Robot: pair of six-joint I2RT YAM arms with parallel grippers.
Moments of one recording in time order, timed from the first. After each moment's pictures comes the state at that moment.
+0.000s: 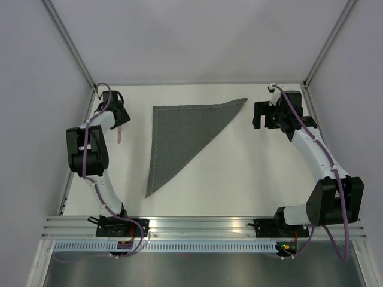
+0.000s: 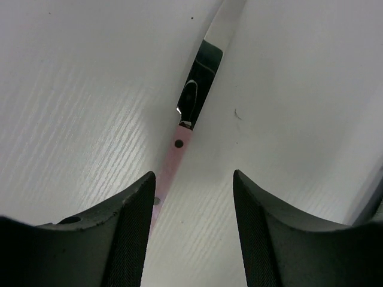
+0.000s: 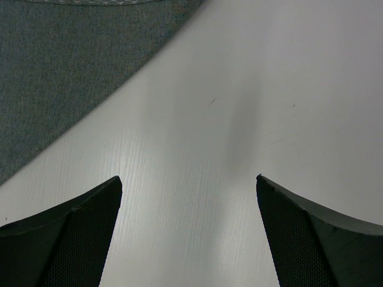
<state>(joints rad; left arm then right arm) 0.11 1.94 1.33 -0.24 -0.20 -0.36 0.06 1.39 1.13 -0.44 -0.13 0.01</state>
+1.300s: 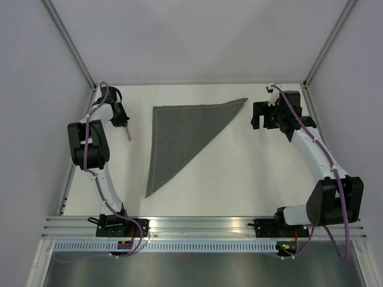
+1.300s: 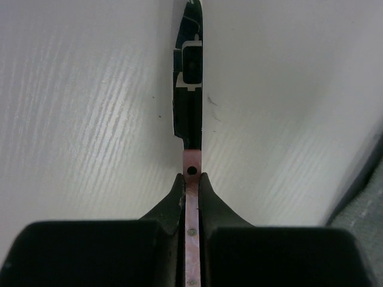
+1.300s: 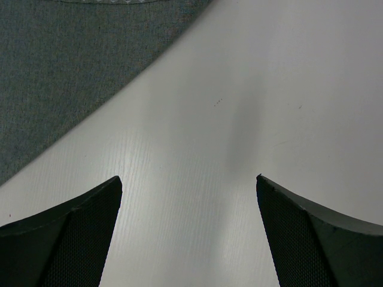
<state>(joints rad) 0.13 2.09 1.53 -0.48 -0.04 -0.29 0.07 1.39 1.13 -0.44 -0.13 0.01</state>
